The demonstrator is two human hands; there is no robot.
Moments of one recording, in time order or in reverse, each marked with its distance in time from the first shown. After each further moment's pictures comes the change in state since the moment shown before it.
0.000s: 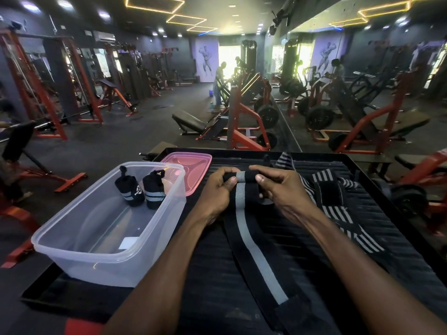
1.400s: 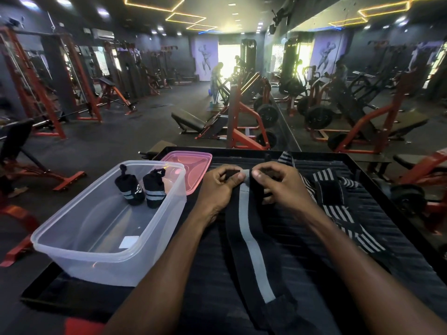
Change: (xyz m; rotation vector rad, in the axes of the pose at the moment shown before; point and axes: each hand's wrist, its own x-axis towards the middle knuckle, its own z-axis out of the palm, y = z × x) left_hand -0.001 0.003 -0.001 -0.132 0.049 0.068; right_hand -0.008 -0.014 0.001 -0.272 0.016 -0.078
